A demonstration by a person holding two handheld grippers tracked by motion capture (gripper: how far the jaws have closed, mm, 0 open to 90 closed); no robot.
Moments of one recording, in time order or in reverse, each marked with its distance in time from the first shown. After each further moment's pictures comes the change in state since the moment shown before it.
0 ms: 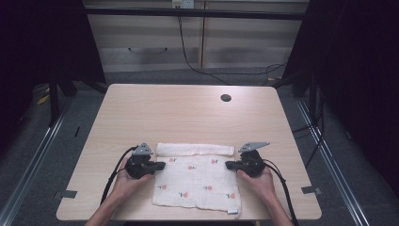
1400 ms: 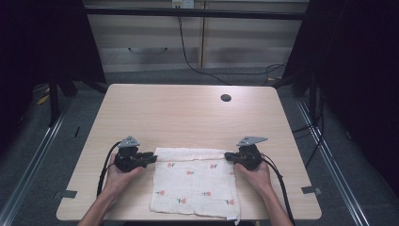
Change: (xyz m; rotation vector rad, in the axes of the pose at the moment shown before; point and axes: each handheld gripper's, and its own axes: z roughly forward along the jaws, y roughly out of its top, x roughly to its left) left arm 0.032 -0.001 -0.016 -0.079 0.086 -0.132; right arm -0.014 0.013 0.013 -0.064 -0.081 -0.035
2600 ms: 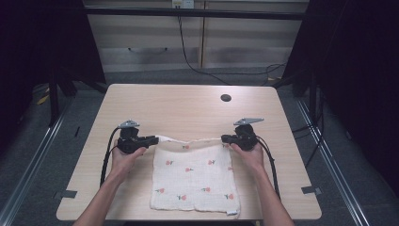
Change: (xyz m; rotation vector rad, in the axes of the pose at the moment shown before) left arm 0.022 0.044 0.007 -0.094 -0.013 -0.111; right arm -0.027 0.050 0.019 -0.033 -0.026 0.093
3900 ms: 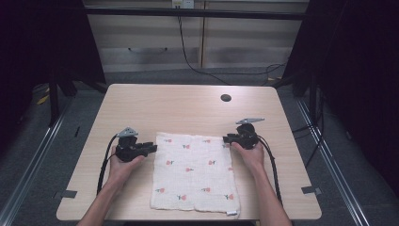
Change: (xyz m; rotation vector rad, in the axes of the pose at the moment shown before) left arm 0.001 -0.024 -0.002 -0.002 0.009 0.036; right arm -0.023 -0.009 0.016 0.026 -0.046 0.062
